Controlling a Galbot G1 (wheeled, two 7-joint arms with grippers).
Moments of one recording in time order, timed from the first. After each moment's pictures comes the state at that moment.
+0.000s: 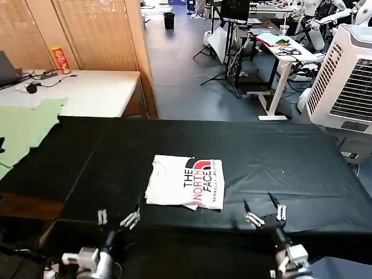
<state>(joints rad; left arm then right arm) 1.75 -1.18 -0.44 -2.21 -0.25 0.11 -0.24 -1.73 1.10 0.50 2.16 0.19 -0.03 0.16</state>
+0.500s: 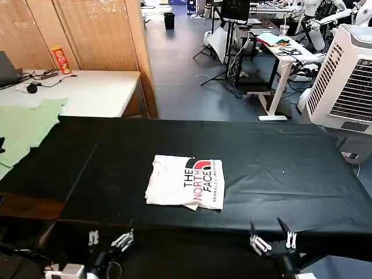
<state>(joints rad) 1.92 -1.15 -0.52 -2.33 -0.37 0.24 -0.23 -1.97 1.14 0.50 2.34 0.24 -0.14 0.28</state>
